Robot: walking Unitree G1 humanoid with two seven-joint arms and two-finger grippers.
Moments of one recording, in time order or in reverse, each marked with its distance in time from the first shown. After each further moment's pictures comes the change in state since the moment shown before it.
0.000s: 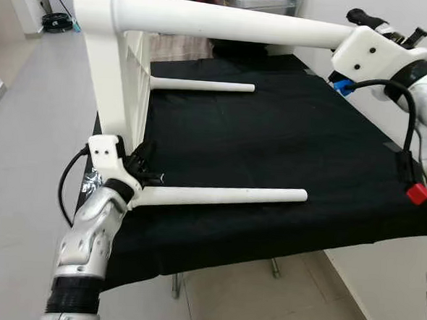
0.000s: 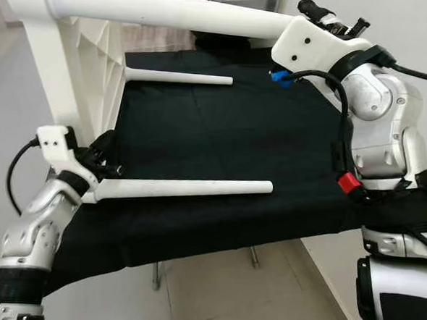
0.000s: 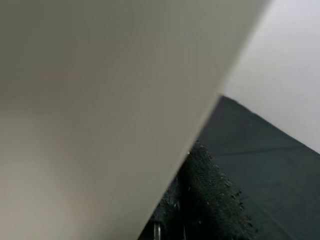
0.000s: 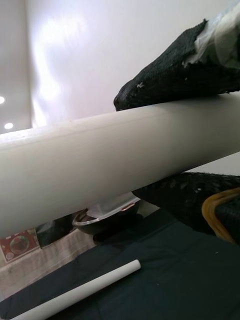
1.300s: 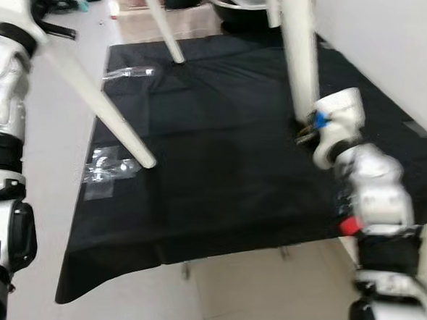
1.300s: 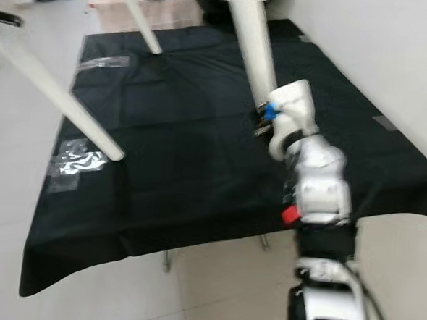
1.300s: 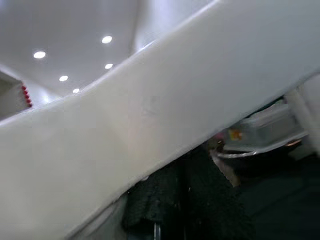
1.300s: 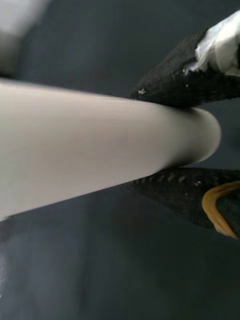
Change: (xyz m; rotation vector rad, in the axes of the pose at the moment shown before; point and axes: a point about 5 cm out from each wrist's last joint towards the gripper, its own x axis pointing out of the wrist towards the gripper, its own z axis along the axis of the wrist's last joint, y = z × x) left arm 0.043 0.019 0.226 0.643 -0.525 0.115; right arm -0.015 0.179 -0.061 0.989 0.458 0.180
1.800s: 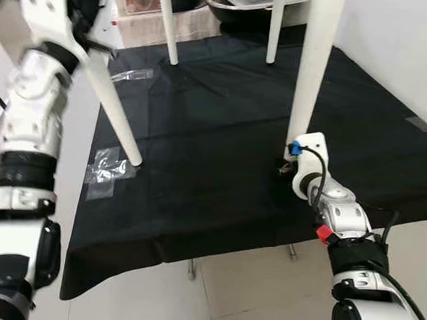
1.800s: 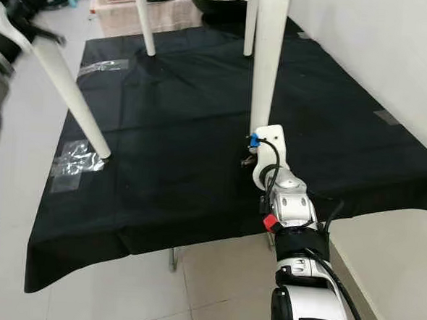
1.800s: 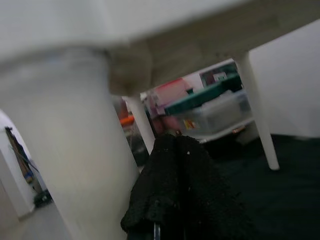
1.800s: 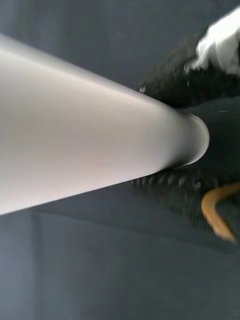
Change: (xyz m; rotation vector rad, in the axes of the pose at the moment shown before) left arm -0.027 -0.047 -0.035 -0.099 0.061 -0.151; right arm 0.015 0.006 -0.020 0.110 0.020 -0.084
